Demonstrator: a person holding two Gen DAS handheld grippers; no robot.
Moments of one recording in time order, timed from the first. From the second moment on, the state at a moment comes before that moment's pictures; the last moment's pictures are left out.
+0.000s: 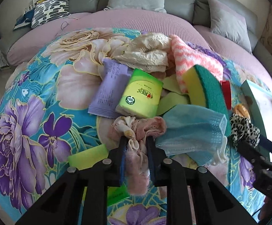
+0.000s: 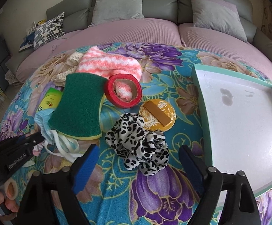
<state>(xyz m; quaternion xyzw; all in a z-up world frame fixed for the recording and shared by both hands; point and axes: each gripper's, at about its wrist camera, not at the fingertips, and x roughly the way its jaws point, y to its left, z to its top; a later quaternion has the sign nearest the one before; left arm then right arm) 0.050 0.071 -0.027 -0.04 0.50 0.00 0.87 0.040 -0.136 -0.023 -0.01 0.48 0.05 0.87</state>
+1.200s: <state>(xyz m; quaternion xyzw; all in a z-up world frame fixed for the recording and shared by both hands) 0.034 0.084 0.012 -0.07 0.44 0.02 0.90 0.026 -0.143 0.014 0.01 0.43 0.08 0.90</state>
